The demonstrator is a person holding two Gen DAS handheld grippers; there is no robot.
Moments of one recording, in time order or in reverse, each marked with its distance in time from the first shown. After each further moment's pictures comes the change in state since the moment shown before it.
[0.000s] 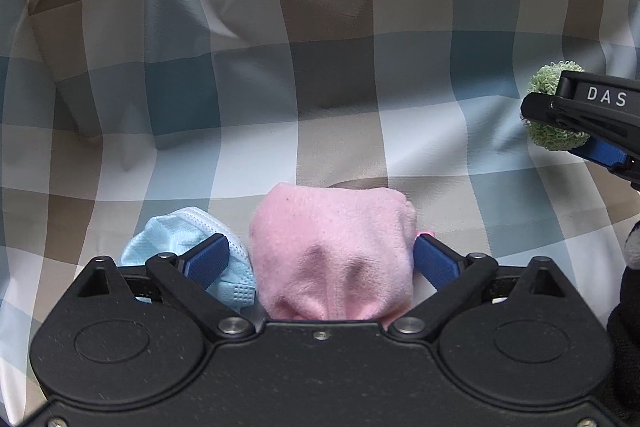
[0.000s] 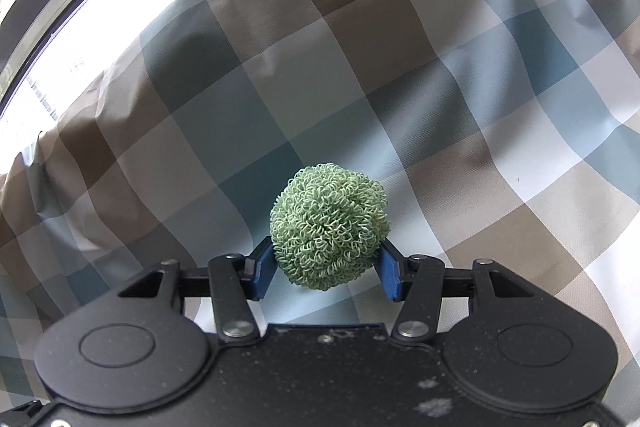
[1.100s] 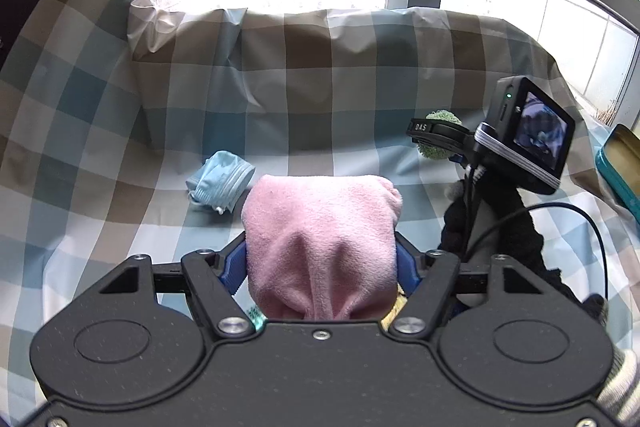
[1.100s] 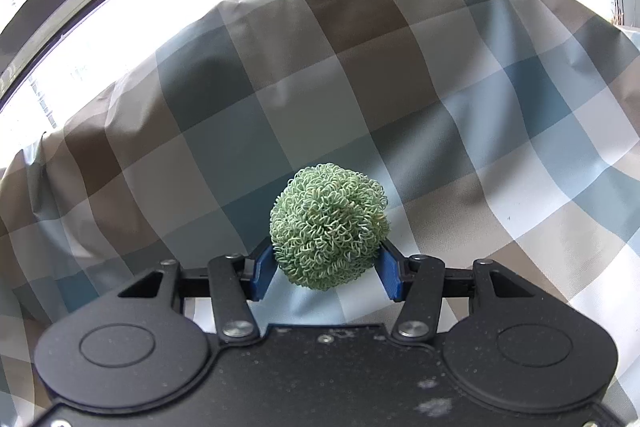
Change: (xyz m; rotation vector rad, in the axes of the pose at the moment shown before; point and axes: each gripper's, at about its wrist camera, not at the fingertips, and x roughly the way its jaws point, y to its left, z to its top) left arm -0.178 0.025 -0.089 -0.061 -0.246 -0.117; right arm -0.010 0.011 -0.002 -0.076 -0.119 -0.031
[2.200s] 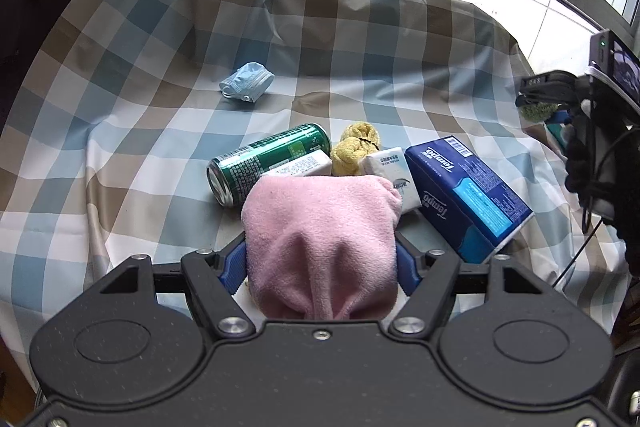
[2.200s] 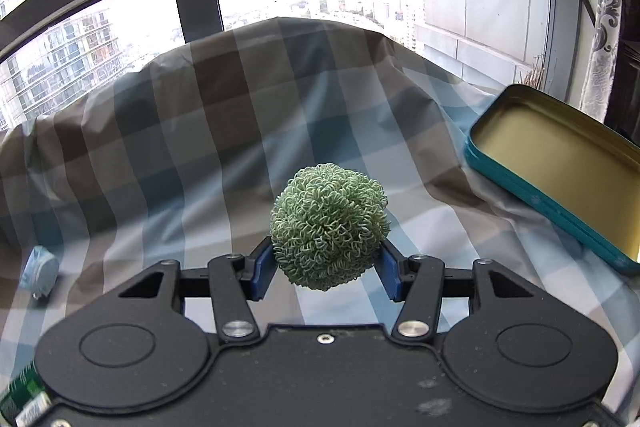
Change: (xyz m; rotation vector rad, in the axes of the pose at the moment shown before) left arm -0.118 0.009 -0.119 -0.098 0.035 -0.047; right arm -0.201 -0.115 0.026 -0.150 0.041 -0.198
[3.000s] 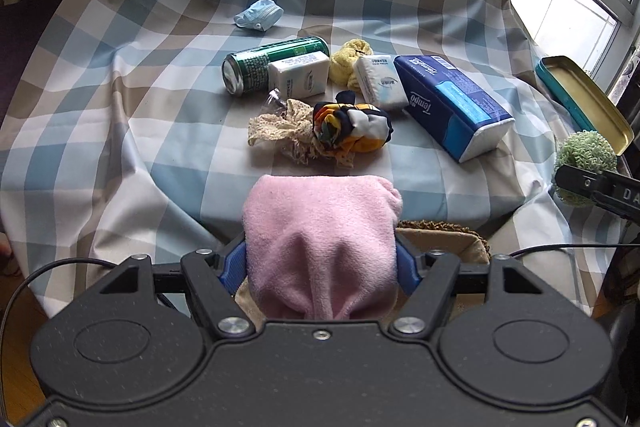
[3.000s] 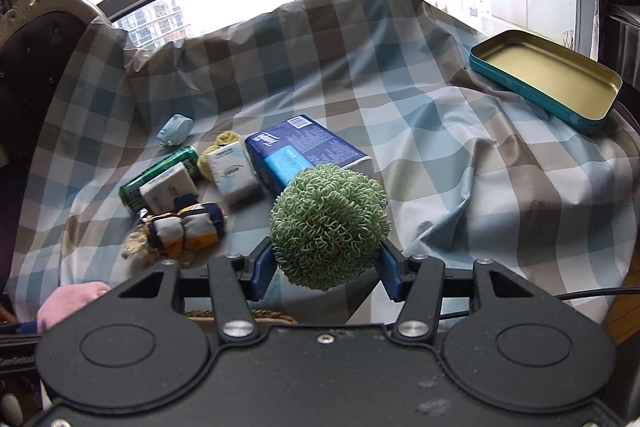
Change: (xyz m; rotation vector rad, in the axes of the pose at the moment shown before) left arm -0.043 -0.011 -0.091 -0.036 0.081 0.023; right arm -0.234 -0.026 -0.206 -0.079 0.019 0.248
